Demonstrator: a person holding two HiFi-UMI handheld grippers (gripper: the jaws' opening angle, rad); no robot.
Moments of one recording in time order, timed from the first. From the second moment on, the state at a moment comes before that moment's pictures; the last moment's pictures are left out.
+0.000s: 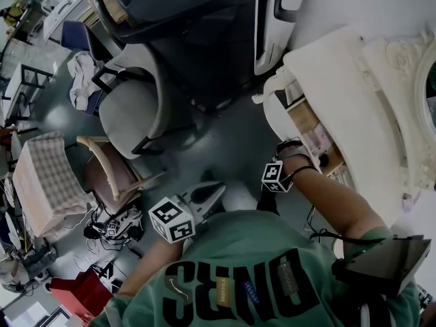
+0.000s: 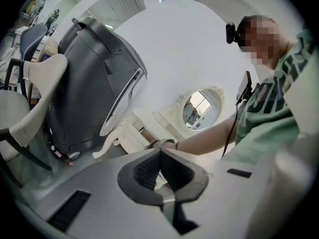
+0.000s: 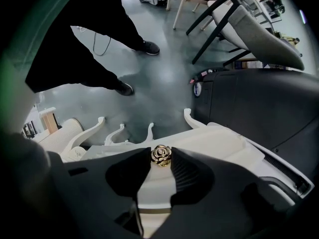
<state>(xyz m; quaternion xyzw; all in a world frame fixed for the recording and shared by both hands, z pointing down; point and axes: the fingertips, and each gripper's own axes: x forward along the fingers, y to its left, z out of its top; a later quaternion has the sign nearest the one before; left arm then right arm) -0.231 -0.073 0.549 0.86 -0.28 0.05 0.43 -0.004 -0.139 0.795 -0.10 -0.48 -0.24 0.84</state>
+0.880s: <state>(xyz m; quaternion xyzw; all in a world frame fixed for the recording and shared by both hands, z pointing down) -0.226 -0.078 0.552 0.86 -0.28 0.06 0.43 0.036 -0.167 0.795 -0.08 -0.45 -0.22 0.86</state>
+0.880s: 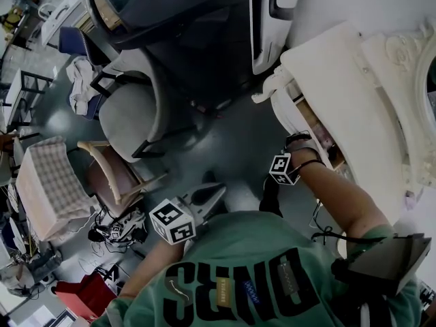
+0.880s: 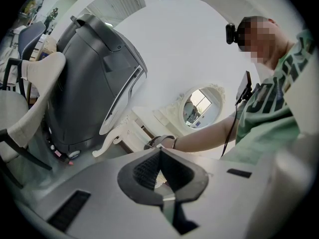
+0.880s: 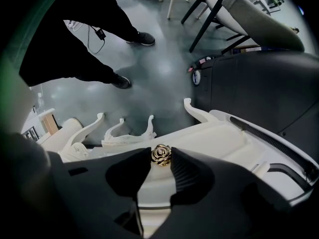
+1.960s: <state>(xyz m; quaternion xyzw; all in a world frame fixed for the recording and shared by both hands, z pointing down) -0.229 -0.068 0.555 0.85 -0.28 0.07 0.44 0.076 -0.194 0.796 -0.05 -0.41 -0.22 0.89</state>
